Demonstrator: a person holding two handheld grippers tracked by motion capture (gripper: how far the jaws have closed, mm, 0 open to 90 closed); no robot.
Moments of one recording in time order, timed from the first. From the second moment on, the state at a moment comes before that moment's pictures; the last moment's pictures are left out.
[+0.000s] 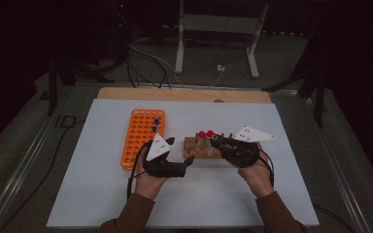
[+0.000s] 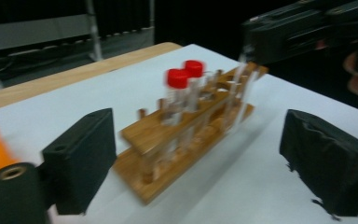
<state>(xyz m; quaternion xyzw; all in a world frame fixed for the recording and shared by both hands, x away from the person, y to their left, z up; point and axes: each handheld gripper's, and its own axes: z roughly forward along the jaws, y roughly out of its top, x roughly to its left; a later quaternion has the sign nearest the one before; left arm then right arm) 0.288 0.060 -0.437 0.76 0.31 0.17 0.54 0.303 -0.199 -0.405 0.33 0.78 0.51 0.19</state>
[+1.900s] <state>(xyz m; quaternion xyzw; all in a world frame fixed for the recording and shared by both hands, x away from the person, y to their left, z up) 0.302 0.071 -0.439 0.77 0.32 0.19 0.52 0.298 -0.213 -0.419 0.36 0.75 0.52 0.20</state>
